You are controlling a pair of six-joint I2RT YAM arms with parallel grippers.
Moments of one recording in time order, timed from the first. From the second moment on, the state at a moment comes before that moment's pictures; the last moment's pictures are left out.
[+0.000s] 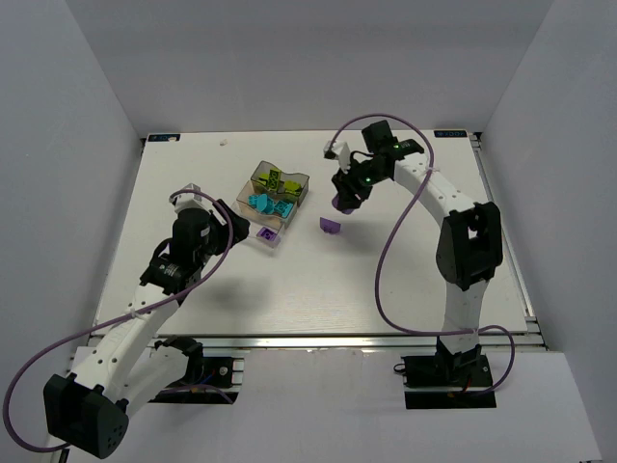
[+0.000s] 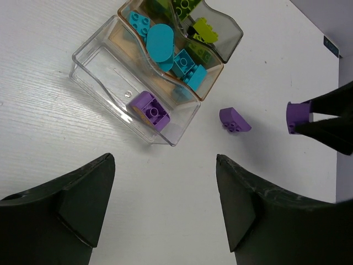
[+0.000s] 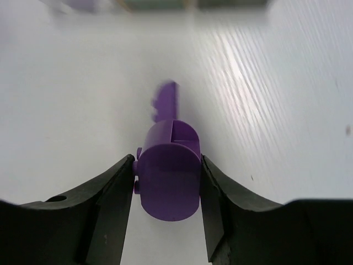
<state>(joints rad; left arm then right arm) -0.36 0.89 0.72 -0.31 -0.18 -0.73 0.39 2.02 1.77 -0.85 -0.57 -0.61</state>
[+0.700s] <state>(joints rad) -0.36 0.75 0.68 -0.31 -0.17 -0.78 0.77 2.27 2.05 -0.56 -0.65 -0.27</state>
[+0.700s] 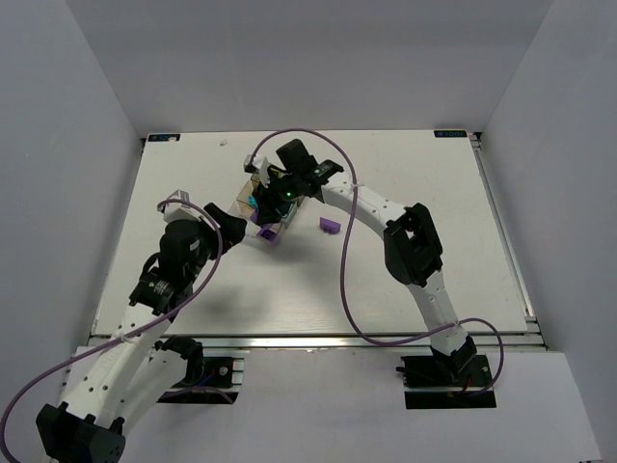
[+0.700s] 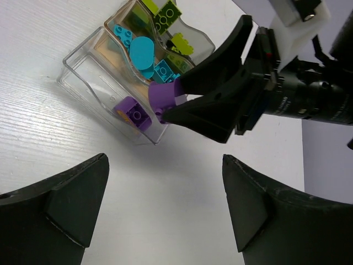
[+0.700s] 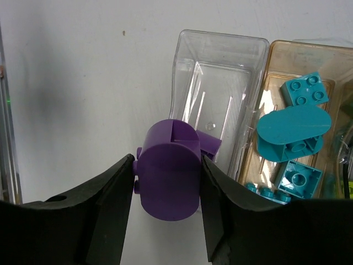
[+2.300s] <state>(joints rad) -0.36 0.74 0.60 -0.28 -0.16 -0.81 0.50 1.77 1.47 -0.35 -0.54 -0.48</state>
